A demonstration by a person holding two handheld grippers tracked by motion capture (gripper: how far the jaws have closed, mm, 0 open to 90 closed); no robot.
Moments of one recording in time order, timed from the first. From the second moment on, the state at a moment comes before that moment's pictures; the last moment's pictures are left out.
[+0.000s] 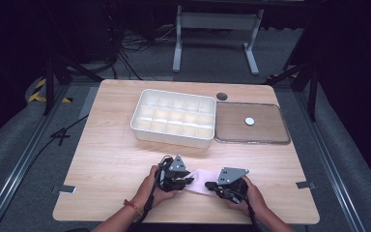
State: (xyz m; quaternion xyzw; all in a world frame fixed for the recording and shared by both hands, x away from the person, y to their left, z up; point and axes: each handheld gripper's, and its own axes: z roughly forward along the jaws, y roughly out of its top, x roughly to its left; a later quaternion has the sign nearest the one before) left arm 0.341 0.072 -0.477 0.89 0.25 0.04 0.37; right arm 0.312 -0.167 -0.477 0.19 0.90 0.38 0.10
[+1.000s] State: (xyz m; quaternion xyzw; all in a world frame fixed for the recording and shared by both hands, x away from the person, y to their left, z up) left arm 0.338 0.080 -0.464 0.87 0.25 0.04 0.42; right arm 0.330 -0.150 -0.473 0.18 0.91 0.37 0.09
